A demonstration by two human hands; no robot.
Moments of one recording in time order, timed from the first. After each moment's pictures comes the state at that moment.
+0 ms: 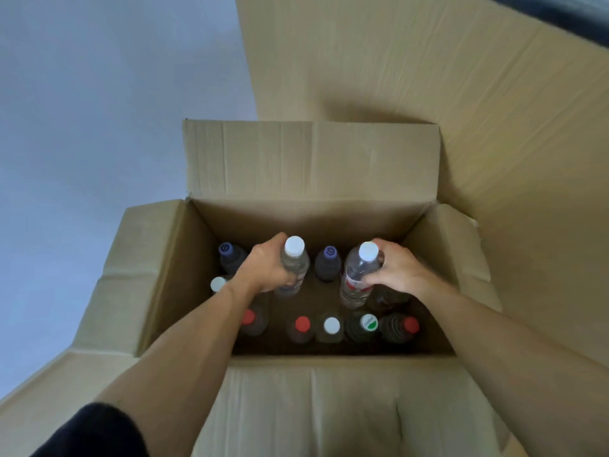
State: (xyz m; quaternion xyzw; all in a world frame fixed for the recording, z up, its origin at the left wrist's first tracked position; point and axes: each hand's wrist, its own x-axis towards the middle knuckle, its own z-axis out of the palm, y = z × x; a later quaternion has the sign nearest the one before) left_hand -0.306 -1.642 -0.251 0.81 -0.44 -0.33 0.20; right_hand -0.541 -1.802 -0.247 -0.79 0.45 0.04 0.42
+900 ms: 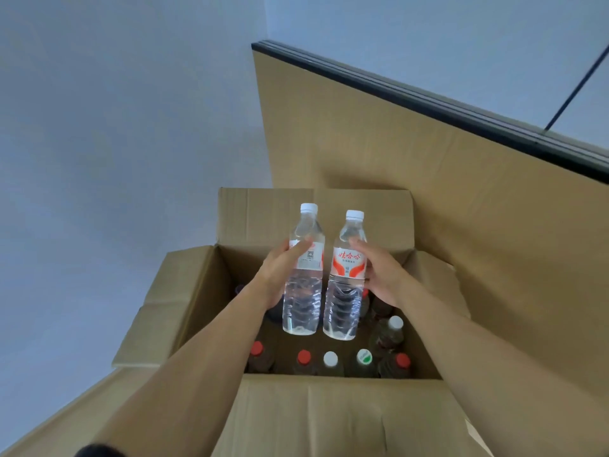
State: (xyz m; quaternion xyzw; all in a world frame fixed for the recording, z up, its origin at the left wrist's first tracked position) left_hand -0.339 -1.651 -0.136 0.62 -0.17 -0.51 0.57; right_hand -0.508 -1.783 -0.144 -0.50 0.39 -0.13 0.76
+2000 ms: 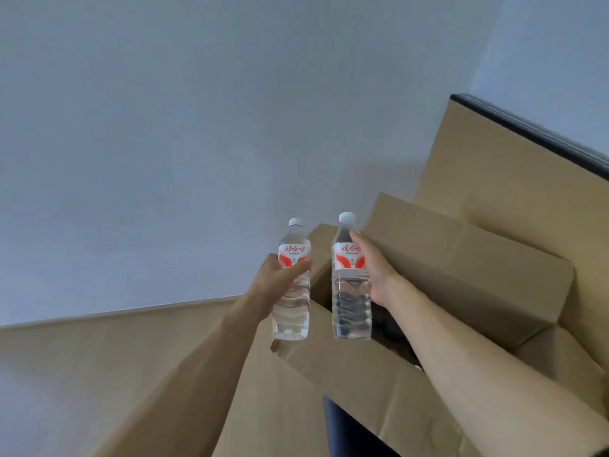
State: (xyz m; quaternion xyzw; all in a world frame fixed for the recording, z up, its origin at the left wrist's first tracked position) left_hand -0.344 -1.376 -0.090 0.74 -0.04 -0.24 0.62; right_hand -0.387 -1.584 -0.089 -0.56 0.27 0.09 0.78
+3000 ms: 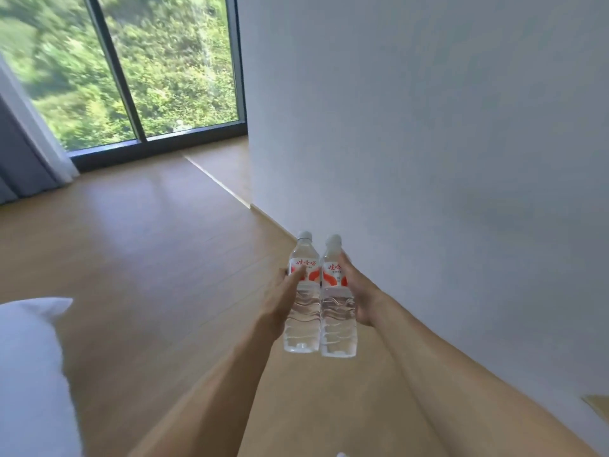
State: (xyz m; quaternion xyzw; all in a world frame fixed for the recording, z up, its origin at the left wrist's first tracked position) left_hand -0.477 -0.894 -0.114 0.60 0.33 0.14 0.72; right_hand -0.365 -1.015 -0.087 -0.65 -0.06 0.48 0.59
